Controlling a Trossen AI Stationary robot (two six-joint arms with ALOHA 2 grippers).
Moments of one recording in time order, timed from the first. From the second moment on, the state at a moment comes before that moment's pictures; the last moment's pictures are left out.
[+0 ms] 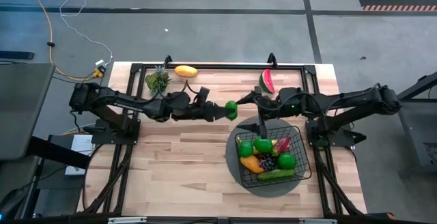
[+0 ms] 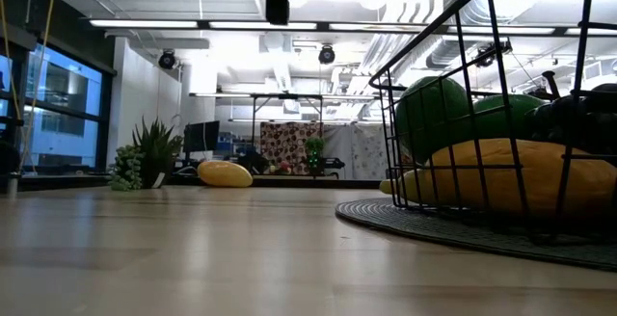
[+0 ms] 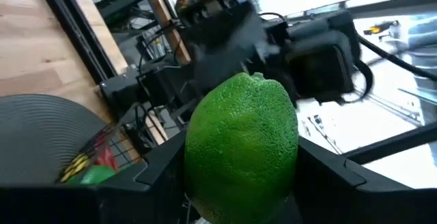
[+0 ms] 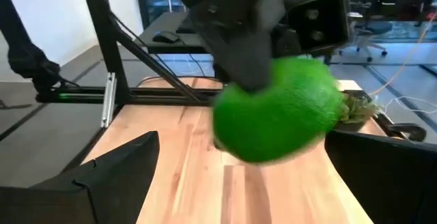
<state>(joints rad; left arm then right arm) 0.07 1.48 0.95 0.55 -0.10 -1.13 0.05 1.15 0.90 0.07 -0.03 -0.01</state>
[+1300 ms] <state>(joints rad) 0.09 1.50 0.95 0.54 -0.03 -1.25 0.08 1.30 0.92 0.25 0.08 -0.12</state>
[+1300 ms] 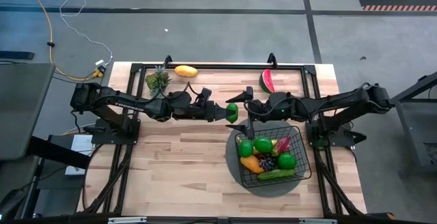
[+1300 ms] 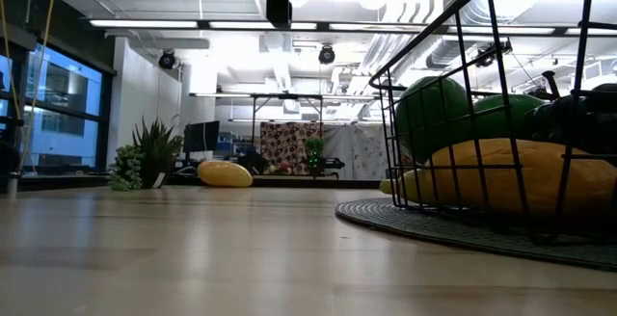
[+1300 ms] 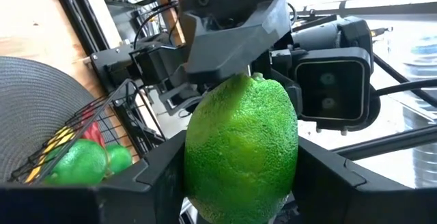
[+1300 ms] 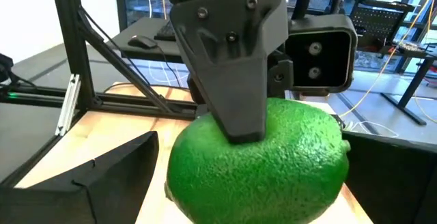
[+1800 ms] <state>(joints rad) 0.09 1.50 0.95 0.54 -0.04 -1.24 0.08 1.30 0.92 0.25 0.08 -0.14</state>
